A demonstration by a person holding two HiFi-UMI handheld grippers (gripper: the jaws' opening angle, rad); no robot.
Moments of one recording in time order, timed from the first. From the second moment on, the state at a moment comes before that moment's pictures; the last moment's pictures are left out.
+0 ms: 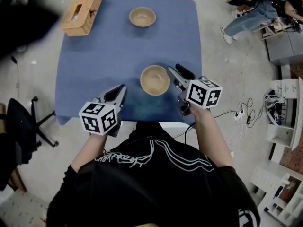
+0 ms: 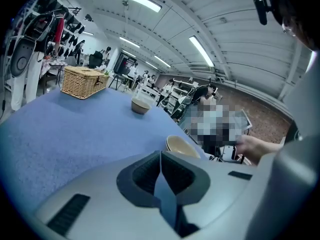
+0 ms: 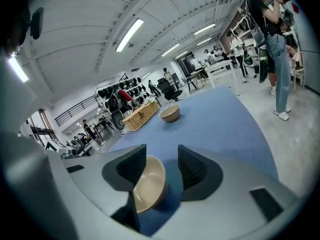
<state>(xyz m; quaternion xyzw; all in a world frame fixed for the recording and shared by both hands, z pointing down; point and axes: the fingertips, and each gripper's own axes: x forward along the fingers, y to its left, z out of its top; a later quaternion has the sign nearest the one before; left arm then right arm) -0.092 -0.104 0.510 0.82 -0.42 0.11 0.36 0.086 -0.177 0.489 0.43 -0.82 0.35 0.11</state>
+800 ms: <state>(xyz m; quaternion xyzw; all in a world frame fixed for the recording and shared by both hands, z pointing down) -0.120 -0.181 0.477 0.79 -0.49 0.10 0.35 0.075 -0.299 0.445 0.40 -0.85 0.34 0.09</state>
